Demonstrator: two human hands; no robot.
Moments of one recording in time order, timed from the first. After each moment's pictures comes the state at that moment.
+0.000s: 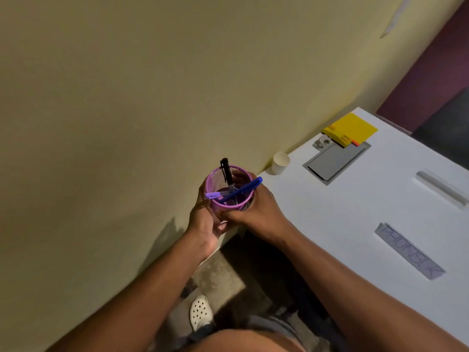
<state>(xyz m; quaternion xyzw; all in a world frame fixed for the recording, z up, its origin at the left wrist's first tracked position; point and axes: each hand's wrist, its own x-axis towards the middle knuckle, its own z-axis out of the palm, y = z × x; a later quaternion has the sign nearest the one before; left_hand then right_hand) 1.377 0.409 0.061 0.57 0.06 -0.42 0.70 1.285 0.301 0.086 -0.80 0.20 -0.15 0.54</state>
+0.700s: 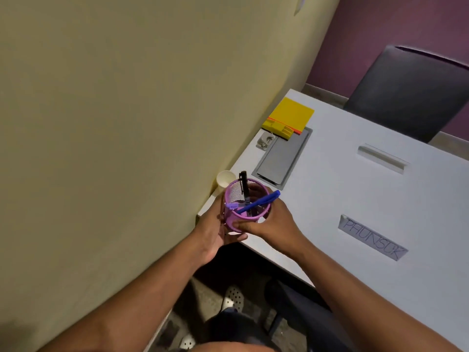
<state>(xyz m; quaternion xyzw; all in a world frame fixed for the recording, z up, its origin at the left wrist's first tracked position) 1.405 0.196 0.019 0.56 -0.15 -0.64 0.50 1.252 0.119 0.037 -0.71 0.40 -0.22 0.54</state>
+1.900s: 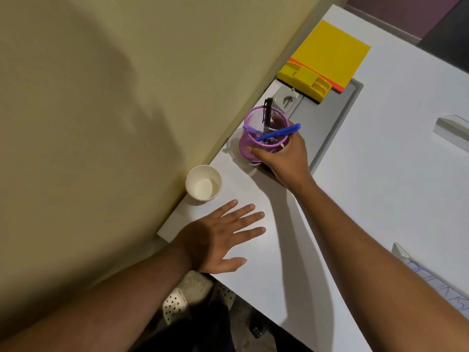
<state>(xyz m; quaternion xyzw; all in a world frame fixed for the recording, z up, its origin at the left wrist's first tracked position) 1.448 0.058 -0.238 0.50 -0.84 -0.14 0.15 1.319 -0.158 -0.169 -0.69 0.45 -0.29 0.48</state>
